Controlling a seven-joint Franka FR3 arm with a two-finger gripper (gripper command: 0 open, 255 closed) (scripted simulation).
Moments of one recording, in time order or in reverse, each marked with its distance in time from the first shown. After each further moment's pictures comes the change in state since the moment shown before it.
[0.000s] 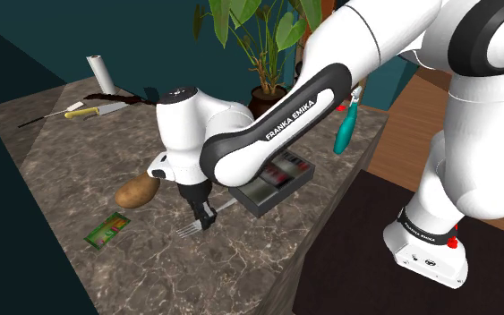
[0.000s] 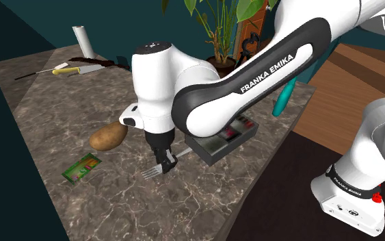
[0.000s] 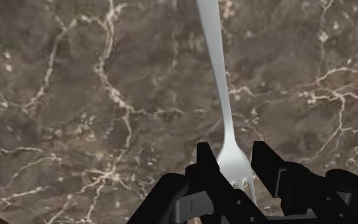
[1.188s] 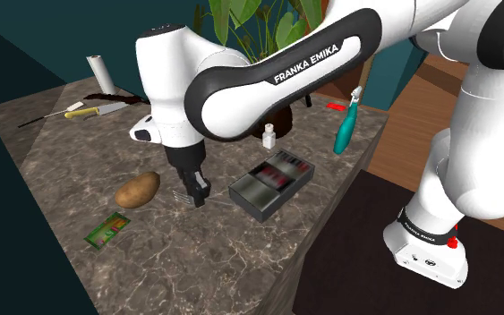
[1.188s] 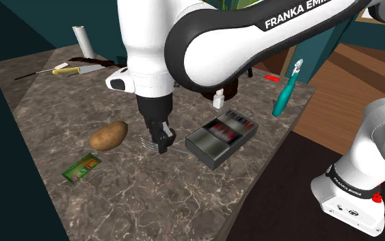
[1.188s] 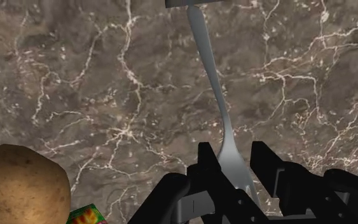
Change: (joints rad) arm -0.011 -0.093 0.015 0.131 0.045 -0.217 -0.020
